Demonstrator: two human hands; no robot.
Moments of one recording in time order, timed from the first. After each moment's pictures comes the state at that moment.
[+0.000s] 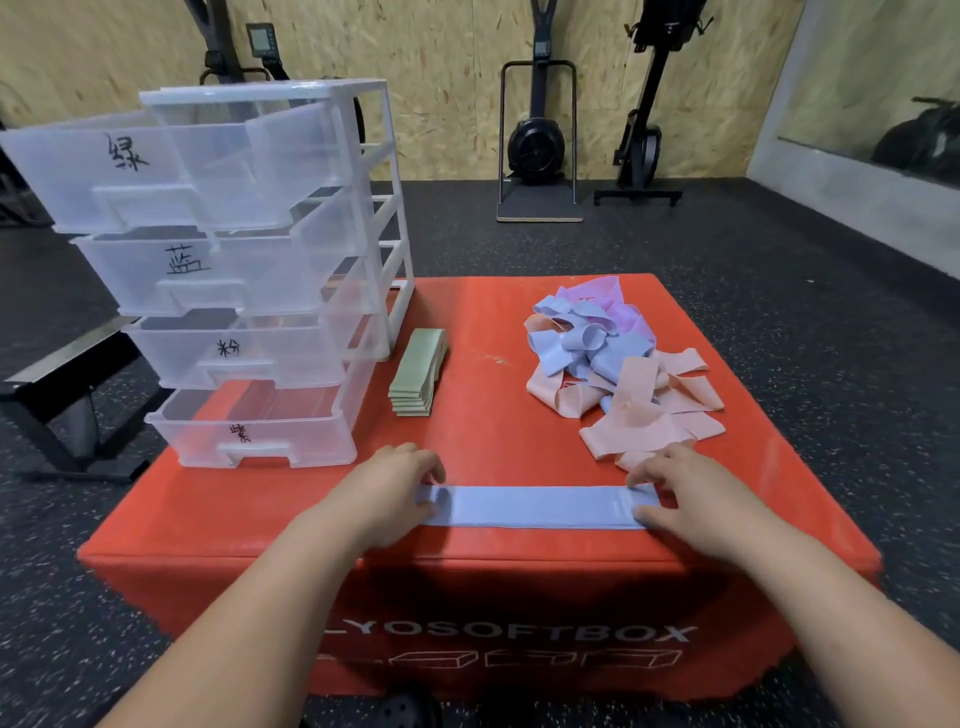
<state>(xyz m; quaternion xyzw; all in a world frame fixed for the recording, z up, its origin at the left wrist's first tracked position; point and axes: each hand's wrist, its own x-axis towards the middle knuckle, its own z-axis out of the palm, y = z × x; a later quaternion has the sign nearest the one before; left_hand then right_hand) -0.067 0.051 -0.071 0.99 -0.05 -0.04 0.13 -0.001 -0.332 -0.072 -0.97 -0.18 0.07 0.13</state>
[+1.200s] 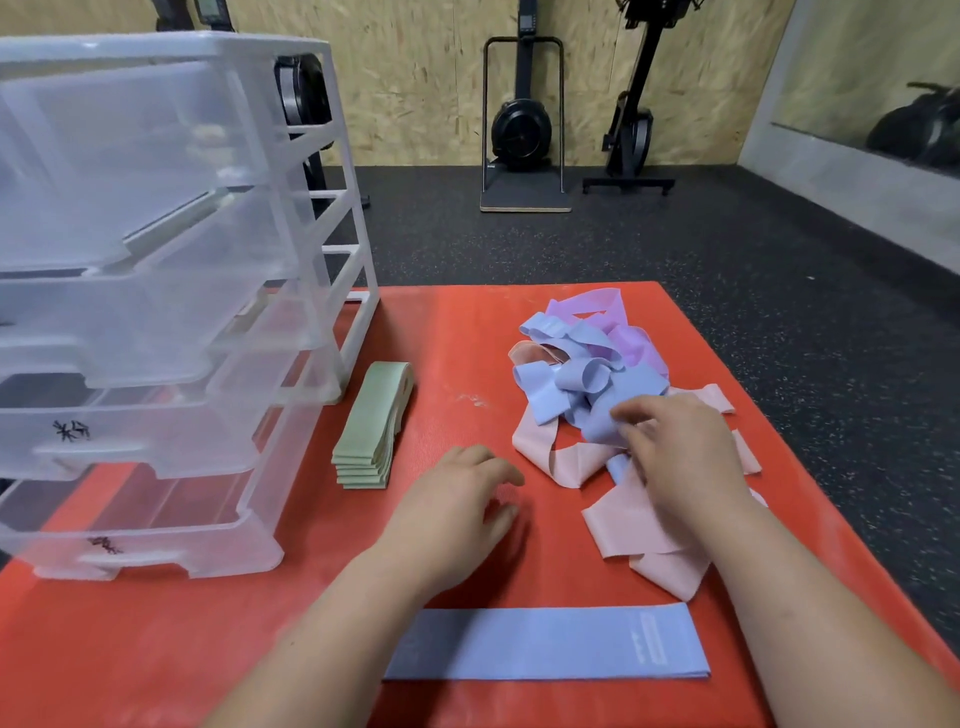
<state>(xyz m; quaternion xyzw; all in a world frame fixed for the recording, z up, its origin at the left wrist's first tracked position) 0.058 -0.021 -0.086 0.96 -0.14 0.09 0.22 0.144 -0.281 -0.062 -0.94 -0.11 -0.18 0.25</state>
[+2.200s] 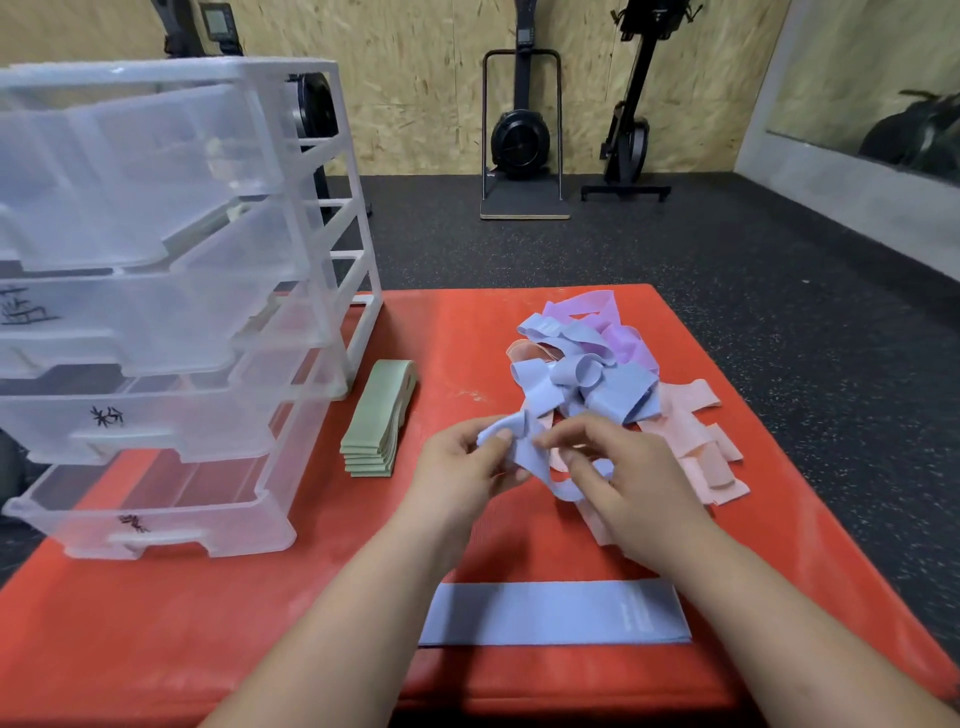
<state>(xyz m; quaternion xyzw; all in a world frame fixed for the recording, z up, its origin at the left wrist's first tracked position) 0.040 -0.059 -0.046 0.63 0.08 0.01 0.77 0.063 -0.249 -0.038 -0.84 -0.29 -0.10 0.44</state>
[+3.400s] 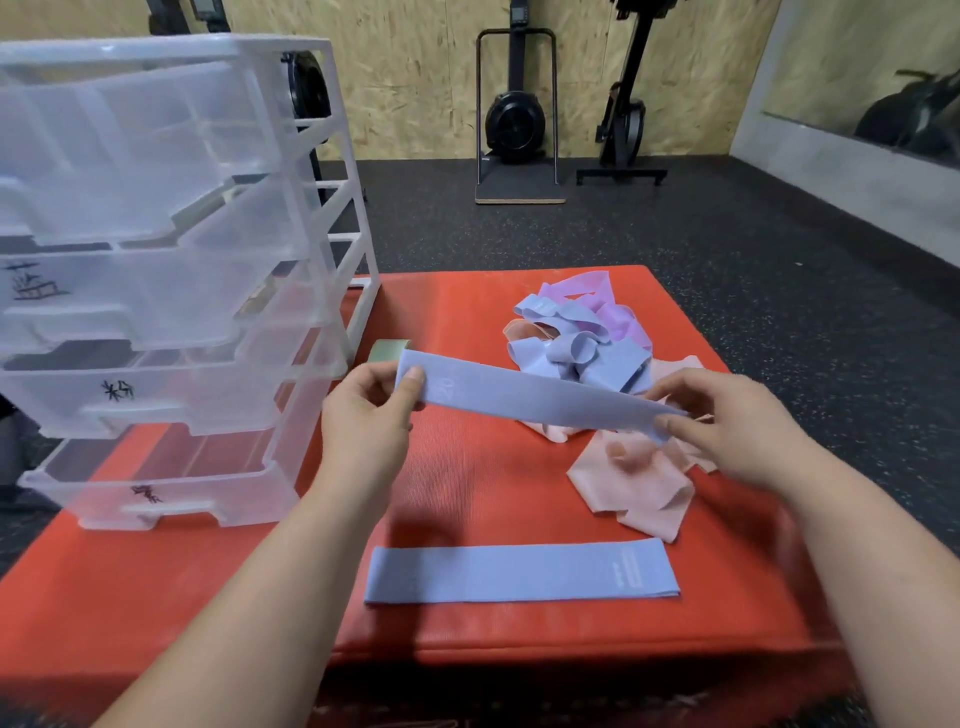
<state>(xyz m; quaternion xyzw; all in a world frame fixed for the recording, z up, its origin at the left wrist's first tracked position) 0.032 0.010 -0.038 0.71 0.16 0.24 0.65 0.102 -0.346 -0.021 -0.94 -0.14 -0.04 0.30</state>
